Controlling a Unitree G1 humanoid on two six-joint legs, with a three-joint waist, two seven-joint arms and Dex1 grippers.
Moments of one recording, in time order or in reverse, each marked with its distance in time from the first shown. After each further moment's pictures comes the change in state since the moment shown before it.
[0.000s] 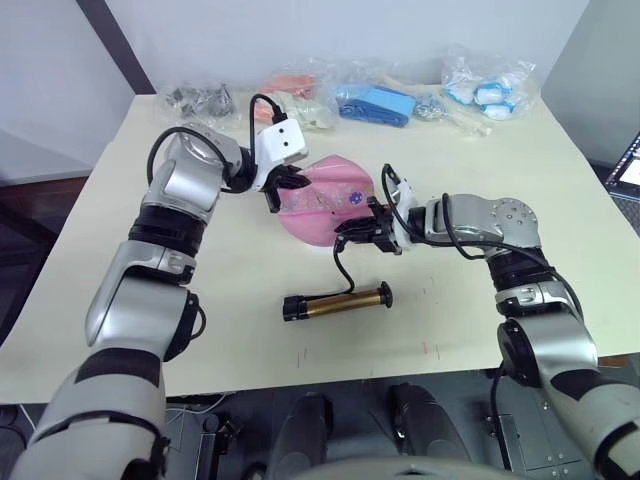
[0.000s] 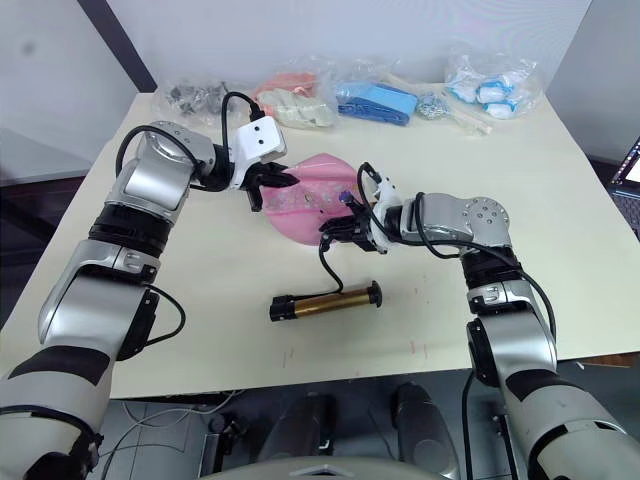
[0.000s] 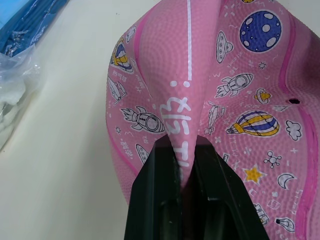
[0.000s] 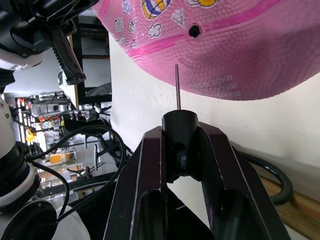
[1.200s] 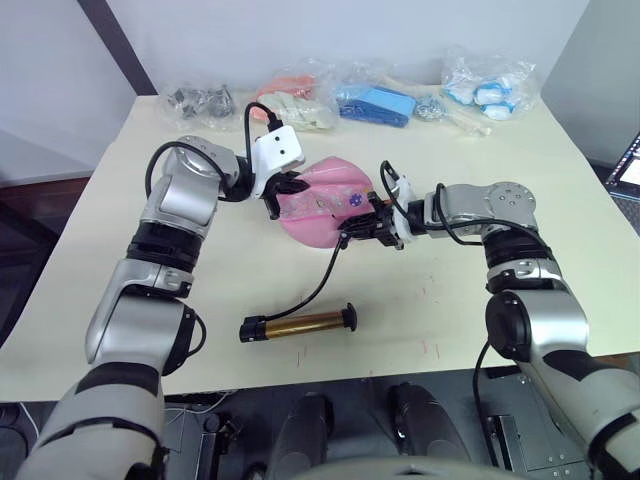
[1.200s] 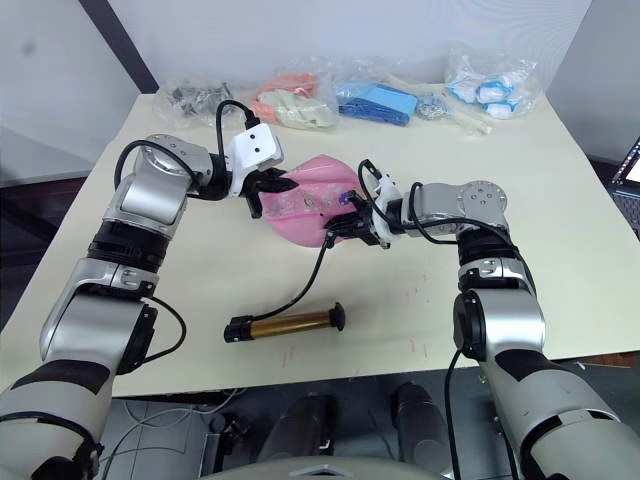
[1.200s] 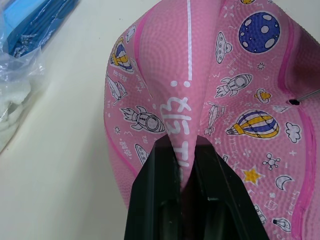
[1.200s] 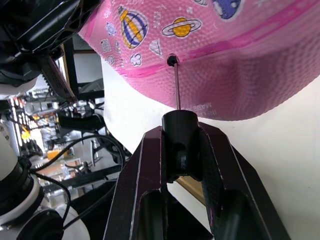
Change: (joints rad) left arm 0.088 0.003 0.058 -0.120 -0.001 0.035 0.023; right arm -0.156 0.064 -0.246 0.230 -0.448 0.168 0.207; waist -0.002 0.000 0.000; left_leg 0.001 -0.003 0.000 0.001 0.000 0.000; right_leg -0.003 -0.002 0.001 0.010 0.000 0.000
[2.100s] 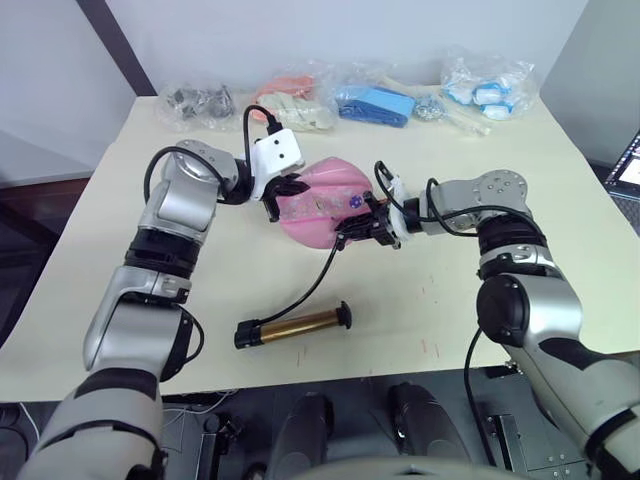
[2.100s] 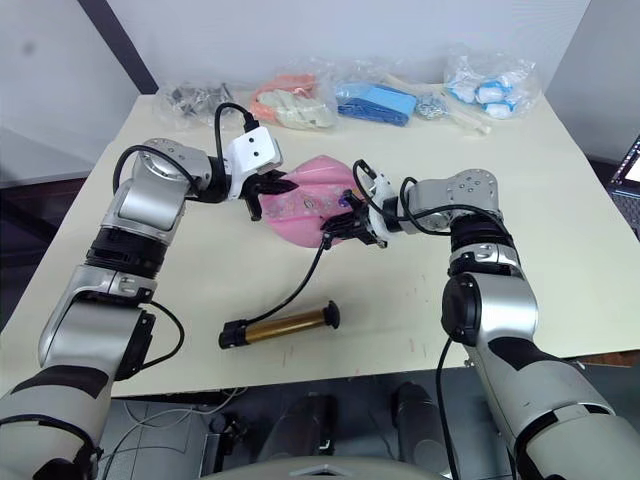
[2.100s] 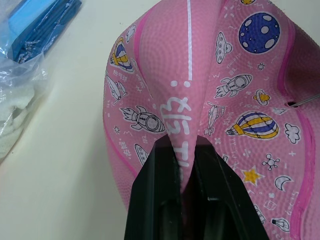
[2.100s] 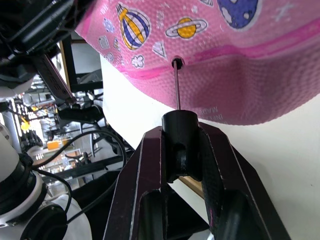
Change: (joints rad) left arm 0.037 0.009 0.011 -0.055 0.000 -0.012 0.006; right arm -0.085 0.050 -0.150 0.081 -0.371 0.076 0.221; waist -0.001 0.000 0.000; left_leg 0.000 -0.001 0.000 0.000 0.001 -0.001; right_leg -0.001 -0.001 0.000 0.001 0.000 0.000
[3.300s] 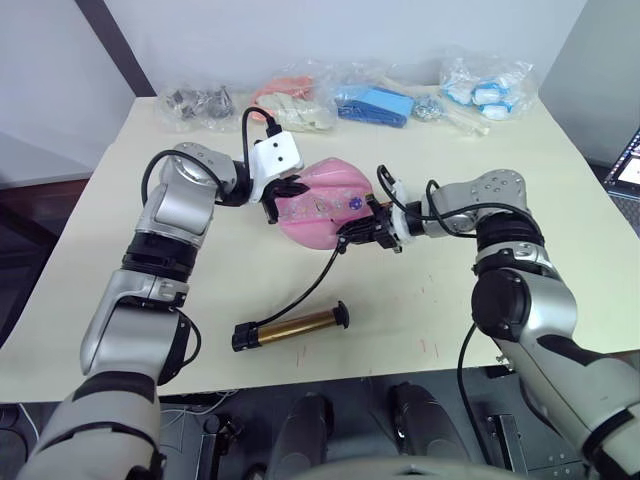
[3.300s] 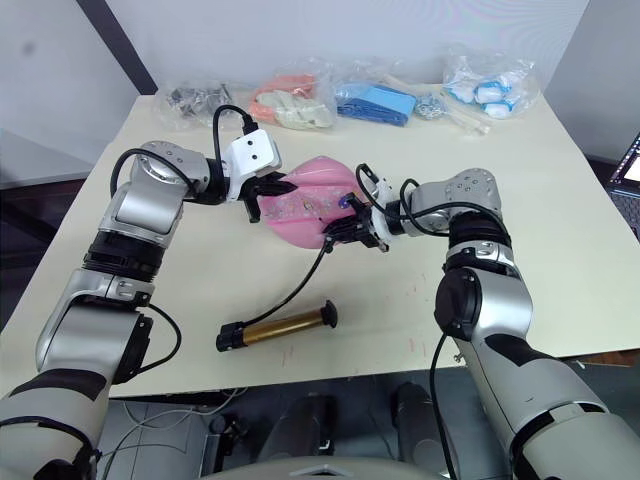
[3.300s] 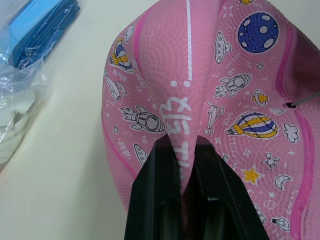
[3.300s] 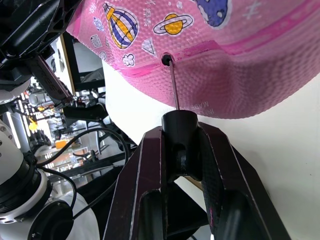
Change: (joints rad) left arm 0.019 0.010 0.003 -0.020 -0.007 -0.021 0.004; right arm -0.027 0.037 -0.149 0.007 -0.261 0.067 0.125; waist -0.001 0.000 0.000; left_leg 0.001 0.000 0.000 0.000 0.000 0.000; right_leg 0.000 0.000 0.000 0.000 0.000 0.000
